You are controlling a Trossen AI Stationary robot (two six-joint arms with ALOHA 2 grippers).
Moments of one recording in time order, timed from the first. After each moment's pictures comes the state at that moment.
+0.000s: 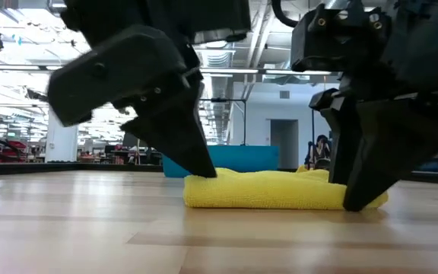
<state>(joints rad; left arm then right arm) -0.53 2.12 1.46 -0.56 -0.51 -0.42 0.57 2.00 1.20 -0.53 0.26 0.44</state>
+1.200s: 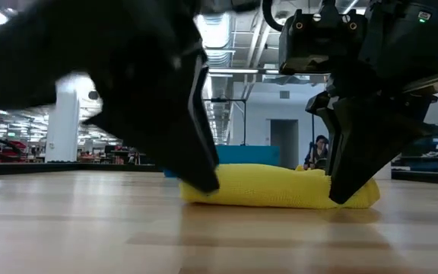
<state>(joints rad) -0.60 2.20 1.63 -0.69 -0.56 -0.44 0.55 2.00 1.22 -0.55 0.21 0.50</state>
